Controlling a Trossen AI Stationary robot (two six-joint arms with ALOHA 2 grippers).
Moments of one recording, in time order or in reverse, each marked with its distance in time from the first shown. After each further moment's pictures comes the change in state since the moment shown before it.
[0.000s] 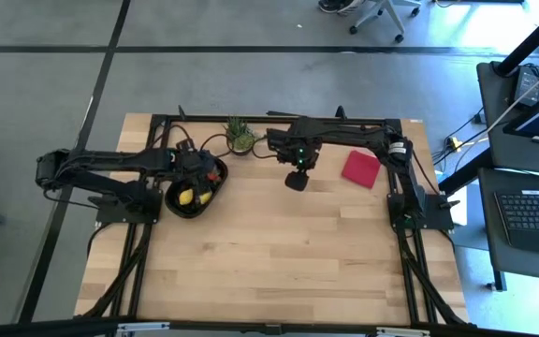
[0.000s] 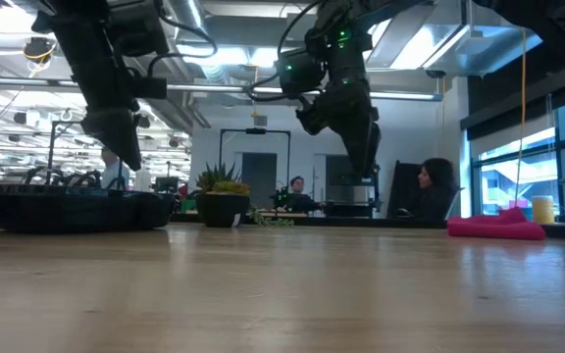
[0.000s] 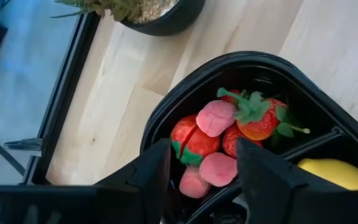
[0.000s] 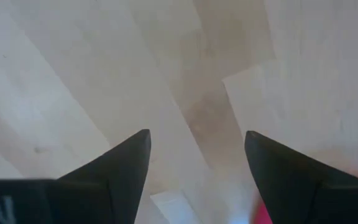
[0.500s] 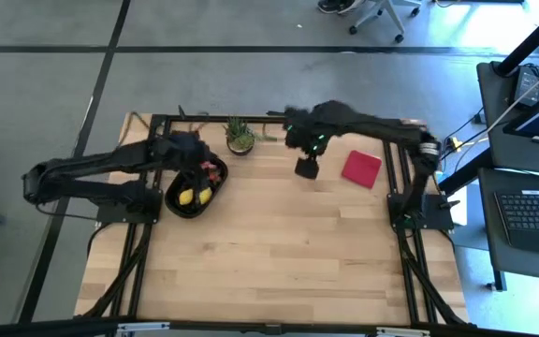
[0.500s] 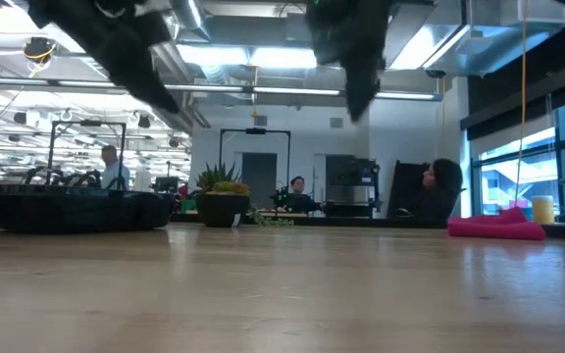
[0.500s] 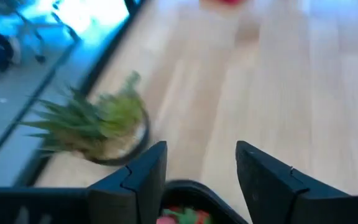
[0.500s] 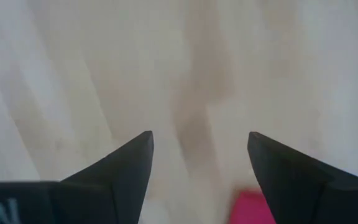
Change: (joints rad) left arm 0.120 -0.233 0.000 0.260 0.428 0.181; right arm -0.028 -0.250 -0.002 0.074 0.015 -0.150
